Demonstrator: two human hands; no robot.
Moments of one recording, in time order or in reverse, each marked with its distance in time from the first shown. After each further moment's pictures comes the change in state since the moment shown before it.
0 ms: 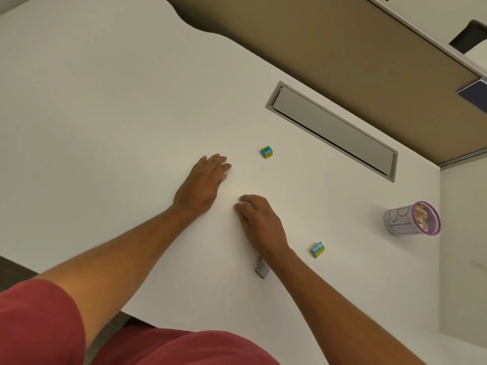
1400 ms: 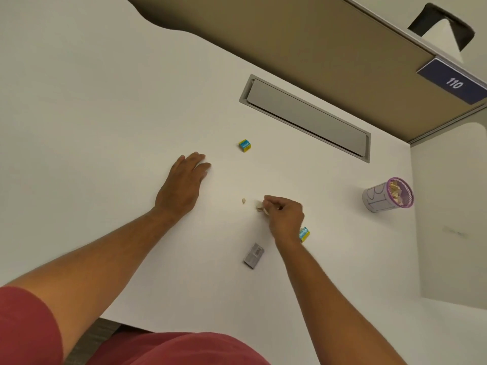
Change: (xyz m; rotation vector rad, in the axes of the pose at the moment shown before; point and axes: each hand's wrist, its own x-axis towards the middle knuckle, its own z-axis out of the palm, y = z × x) left_hand -0.002 0.005 -0.002 0.084 -0.025 0.012; right_hand -0.022 0.037 -0.021 0.767 0.426 0.895
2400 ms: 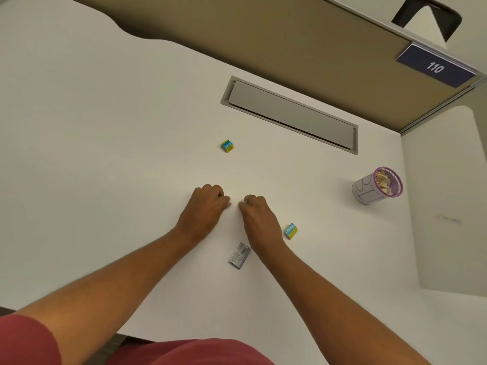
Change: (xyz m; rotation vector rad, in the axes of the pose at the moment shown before) left_hand -0.019 0.087 0.024 0.062 -0.111 0.219; right_hand -0.009 0.004 -0.007 -1.078 -0.292 -0.661
